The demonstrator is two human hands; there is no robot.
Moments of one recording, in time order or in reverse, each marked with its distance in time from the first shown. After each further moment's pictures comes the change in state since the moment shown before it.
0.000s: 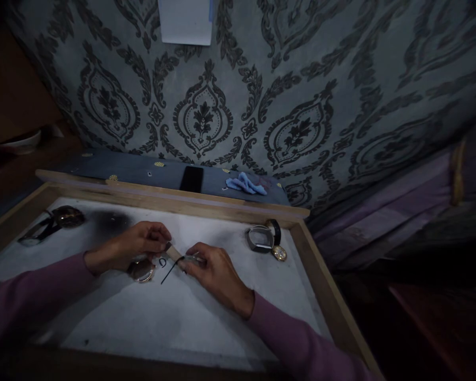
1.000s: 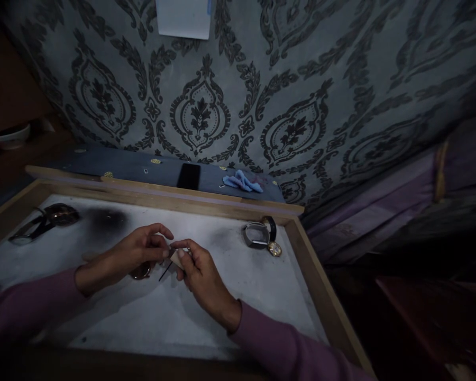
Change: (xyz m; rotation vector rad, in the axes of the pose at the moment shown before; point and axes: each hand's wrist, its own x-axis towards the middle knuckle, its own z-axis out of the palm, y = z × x) left_hand -0.027 0.012 0.028 -0.048 0.012 0.009; right_hand -0.006 -0.016 0.028 0.543 -0.002 0.091
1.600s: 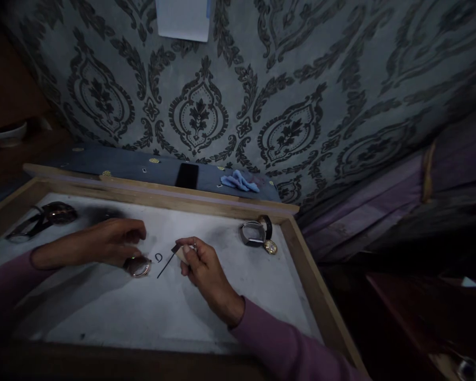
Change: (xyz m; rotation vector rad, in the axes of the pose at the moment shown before) left_hand -0.019 0.020 -0.059 0.921 -0.023 0.209; right_hand -0.006 -0.009 -0.003 0.125 0.098 0.129
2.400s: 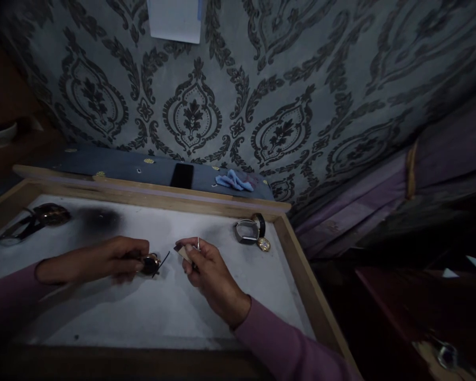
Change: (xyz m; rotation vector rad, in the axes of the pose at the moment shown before) left_hand -0.005 0.014 0.024 -0.351 -0.342 0.018; right_hand -0.015 -0.016 -0.006 0.225 0.018 0.105
